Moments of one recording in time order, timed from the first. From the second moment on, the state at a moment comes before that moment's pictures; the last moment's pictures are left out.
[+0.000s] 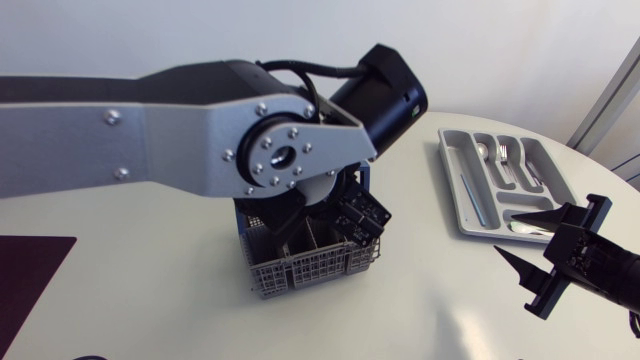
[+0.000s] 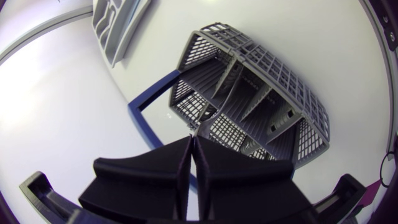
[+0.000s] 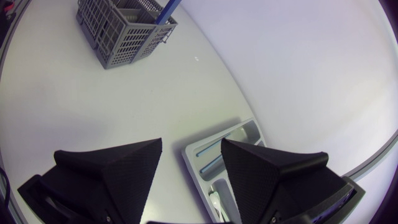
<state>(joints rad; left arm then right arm) -1.00 1.72 1.43 -0.70 -0.52 1.46 -0.37 0.80 0.36 -0.23 -0.60 -1.26</state>
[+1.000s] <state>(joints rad) -1.00 1.93 1.96 -1.09 -0.22 0.64 0.14 0.54 0.44 -0.25 -0.40 -0.67</state>
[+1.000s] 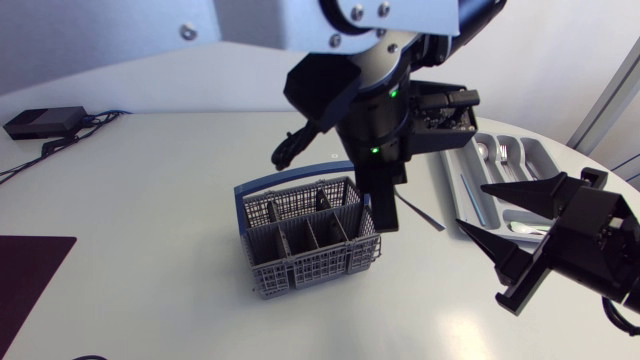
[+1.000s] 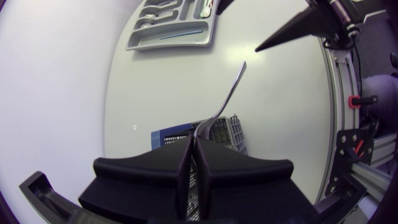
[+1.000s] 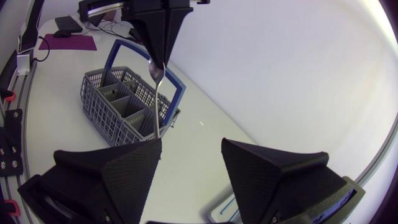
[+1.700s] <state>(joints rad) -0.98 2.09 2.20 -1.23 -0.11 0.47 0.50 0.74 0.43 -0.02 -0.02 -0.70</state>
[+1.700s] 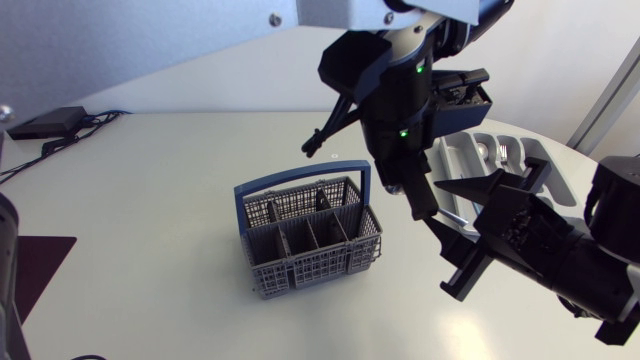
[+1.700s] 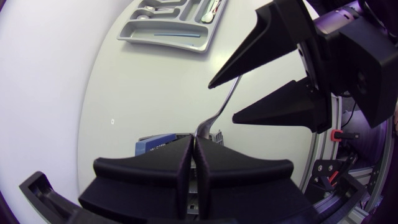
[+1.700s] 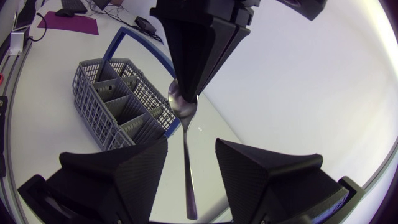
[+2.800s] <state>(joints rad) -0.97 2.12 2.23 -1.27 -0.09 0.44 0.60 0.83 0.40 0.09 0.14 -0.79</state>
